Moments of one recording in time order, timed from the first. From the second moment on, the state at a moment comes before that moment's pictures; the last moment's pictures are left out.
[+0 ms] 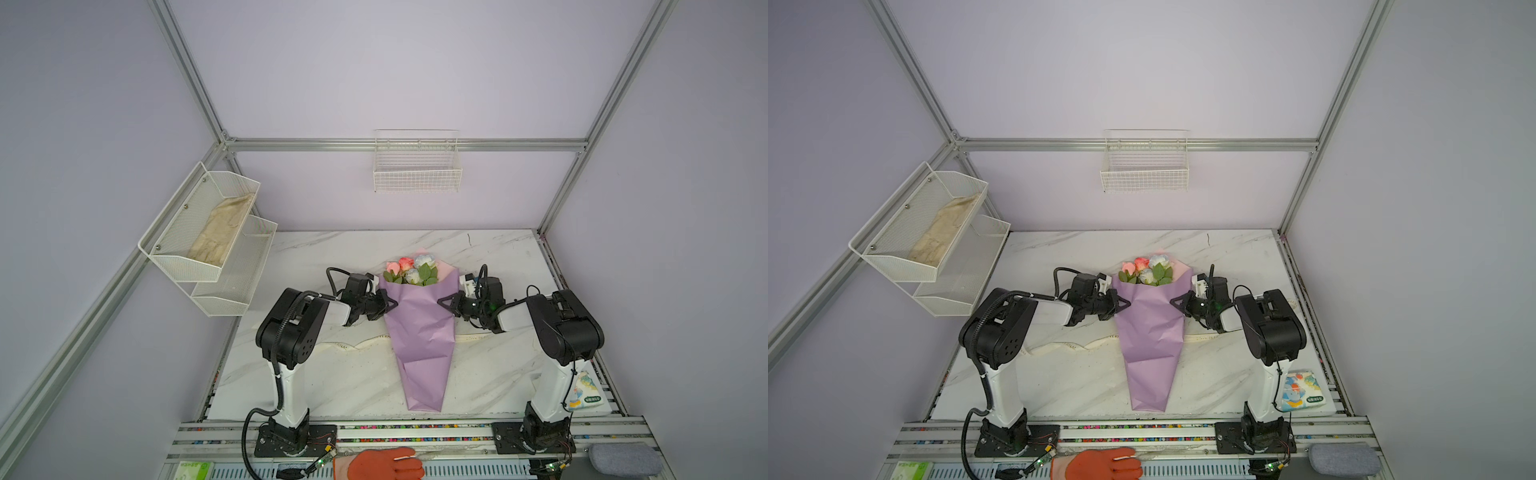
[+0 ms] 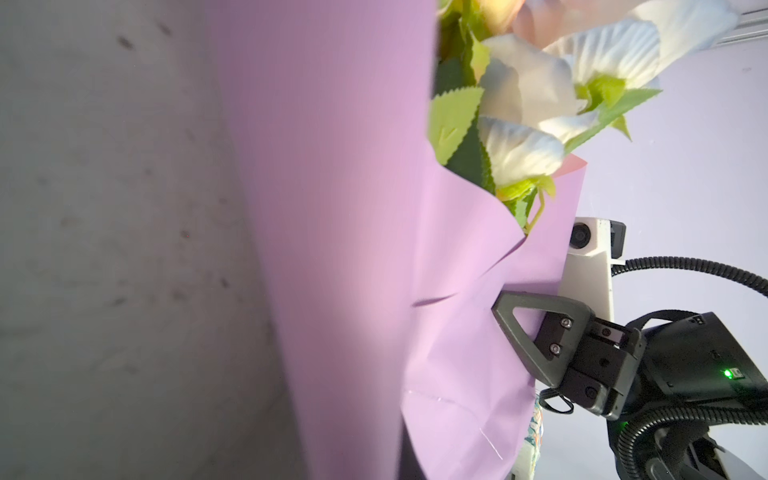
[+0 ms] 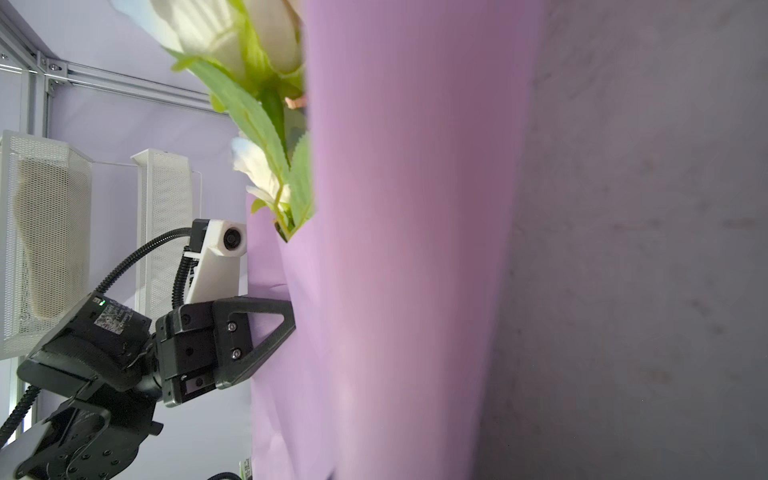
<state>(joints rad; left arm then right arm) -0.37 1.94 0.93 0.32 0.57 -0.91 0.23 1.89 0.74 0.56 -0.73 0.86</state>
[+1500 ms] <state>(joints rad) -0.33 1.29 0.80 -0.38 0.04 -0.77 0.23 1.20 0.73 -0.03 -0.35 0.72</state>
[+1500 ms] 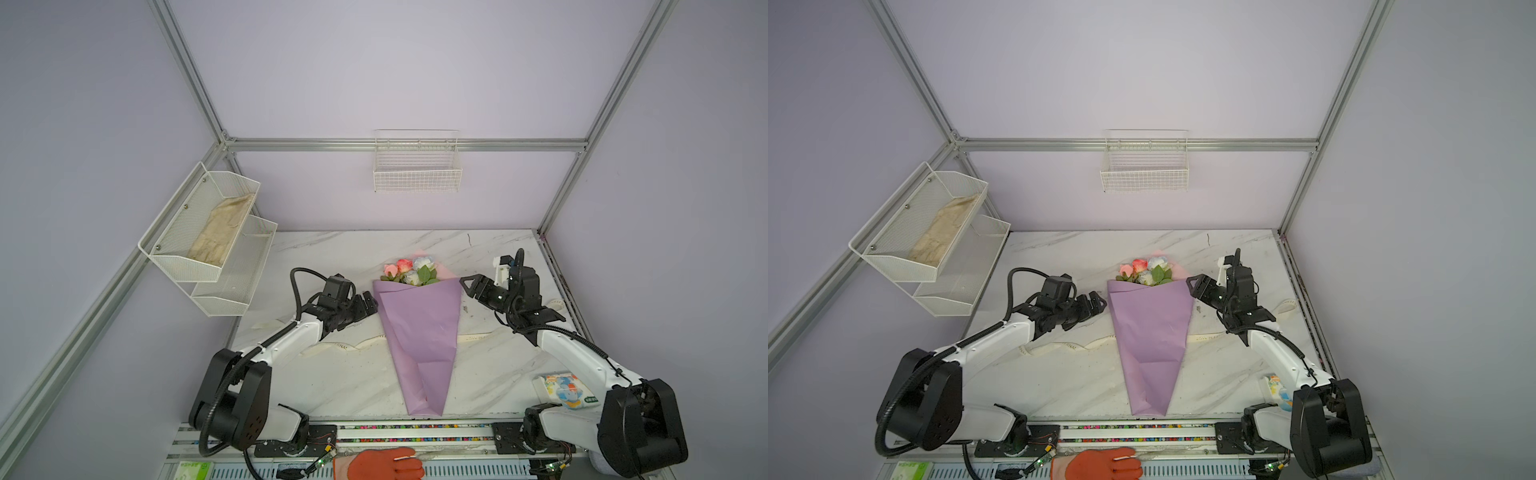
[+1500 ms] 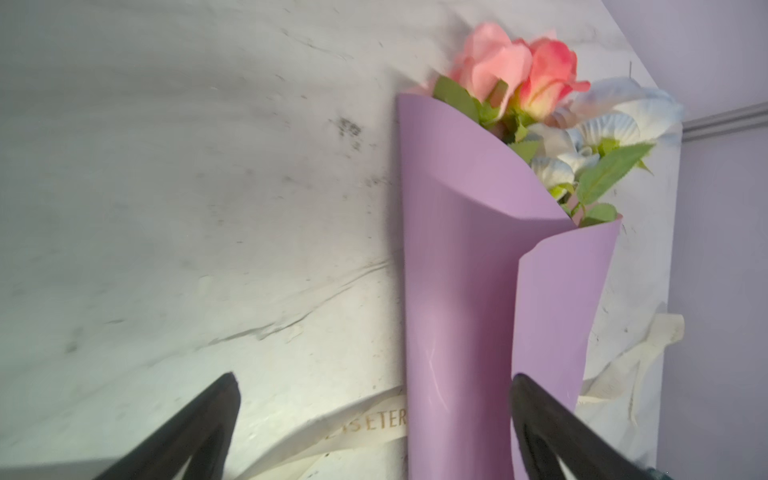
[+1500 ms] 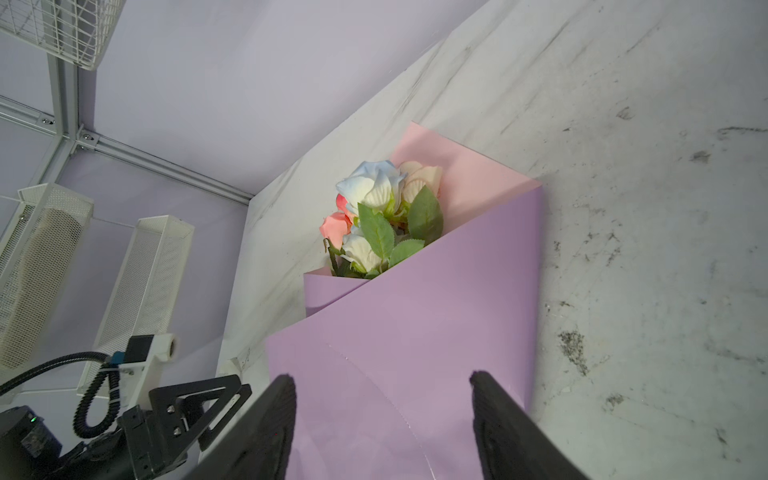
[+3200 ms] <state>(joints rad) -0.16 1.53 0.84 -0.68 -0.06 -0.94 -0.16 1.23 0.78 -0.40 0.11 0.77</state>
